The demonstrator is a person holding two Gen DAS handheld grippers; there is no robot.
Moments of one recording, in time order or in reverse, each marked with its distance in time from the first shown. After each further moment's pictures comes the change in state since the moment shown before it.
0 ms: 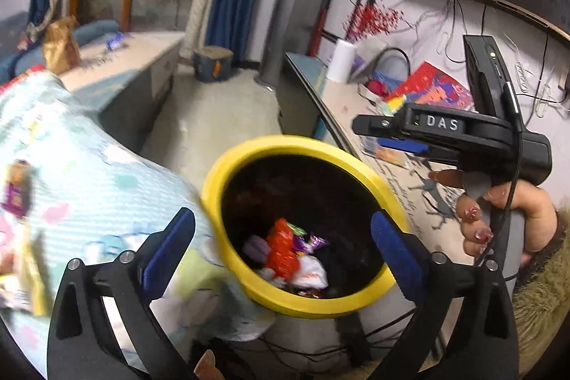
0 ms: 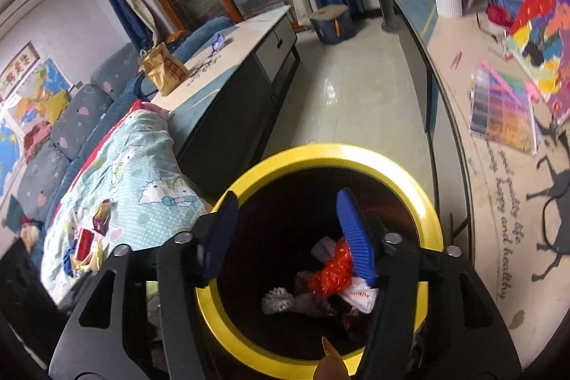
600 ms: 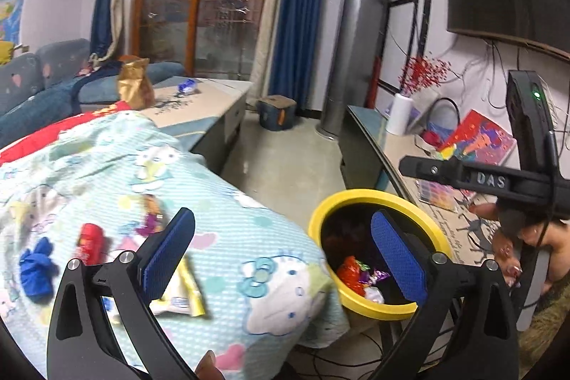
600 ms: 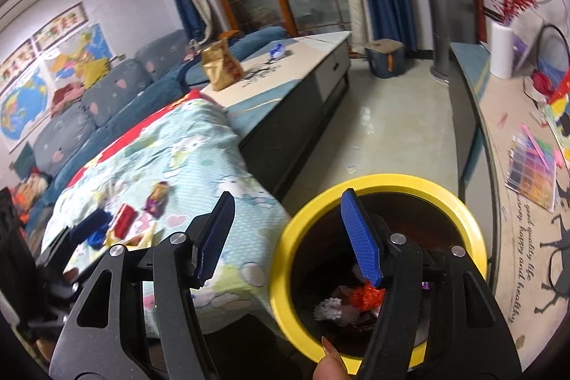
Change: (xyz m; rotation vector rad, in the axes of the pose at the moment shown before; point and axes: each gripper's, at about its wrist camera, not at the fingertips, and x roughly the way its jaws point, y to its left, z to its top) left arm -0.102 0.049 0.014 -0.047 -0.192 0.238; right arm -0.026 0.092 -0.010 -0.217 -0.061 0.116
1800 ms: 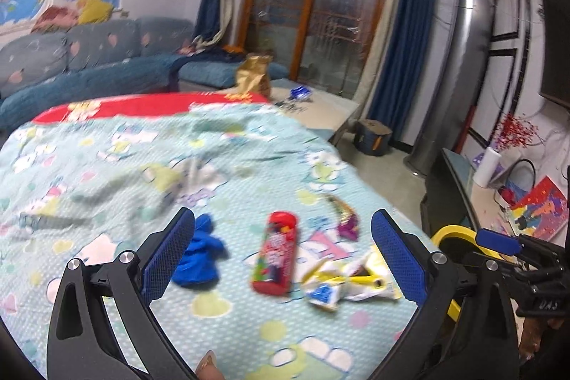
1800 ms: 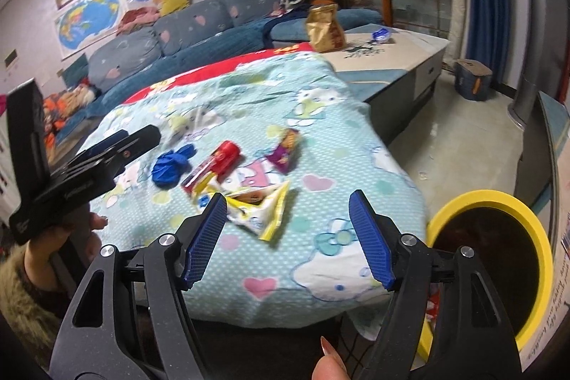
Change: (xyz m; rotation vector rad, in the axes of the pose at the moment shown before) left arm -0.074 0.153 -0.015 -0.265 -0.043 0.325; right arm 0.028 0.156 -0.040 -0.317 0.123 0.205
